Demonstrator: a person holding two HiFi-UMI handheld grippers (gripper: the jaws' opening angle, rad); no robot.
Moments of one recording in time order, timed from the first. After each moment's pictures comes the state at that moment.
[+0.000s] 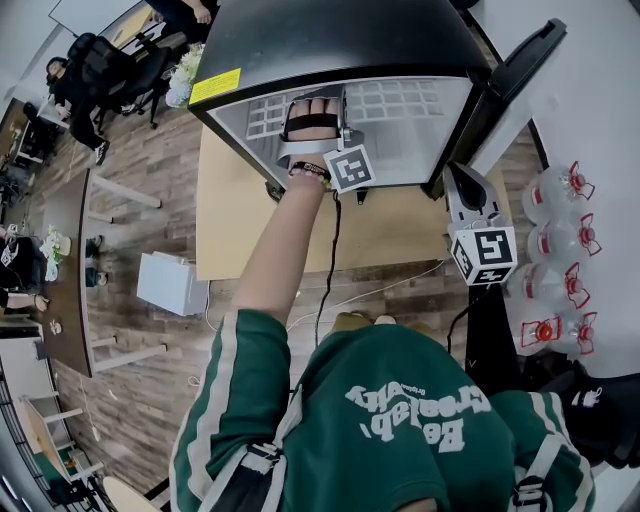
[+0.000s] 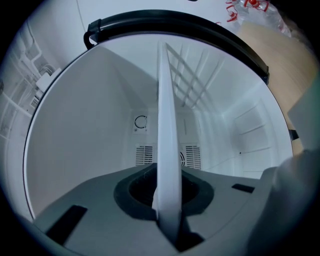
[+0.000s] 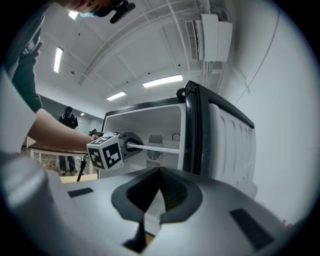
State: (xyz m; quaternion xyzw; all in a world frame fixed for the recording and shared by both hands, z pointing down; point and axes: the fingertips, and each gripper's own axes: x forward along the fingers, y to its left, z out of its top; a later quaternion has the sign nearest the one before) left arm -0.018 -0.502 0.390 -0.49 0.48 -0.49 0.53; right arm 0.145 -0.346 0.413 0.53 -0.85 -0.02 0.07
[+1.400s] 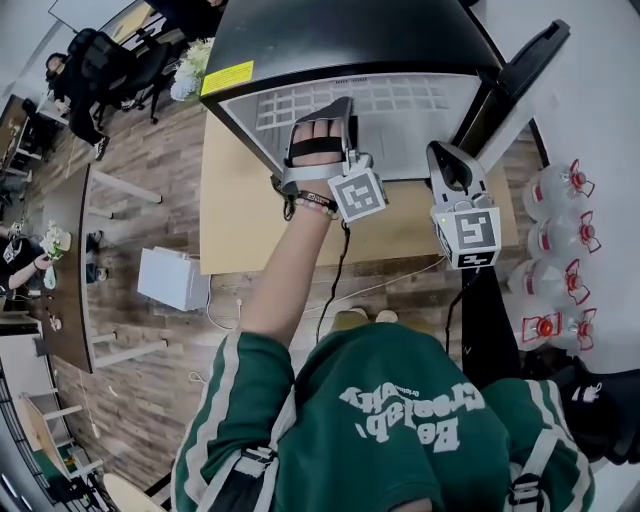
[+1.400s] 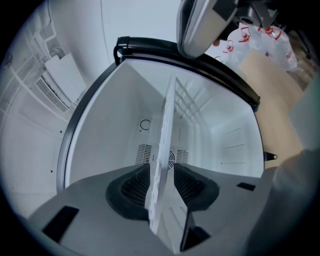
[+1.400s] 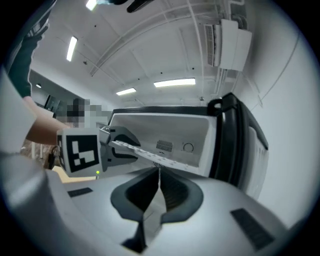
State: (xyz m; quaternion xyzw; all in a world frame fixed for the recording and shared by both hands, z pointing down) left arm -0.022 -0.441 0.399 -0.57 0.48 -0.49 0.45; right arm 0.095 -0.358 0.386 0.51 -0.85 -0.09 0.10
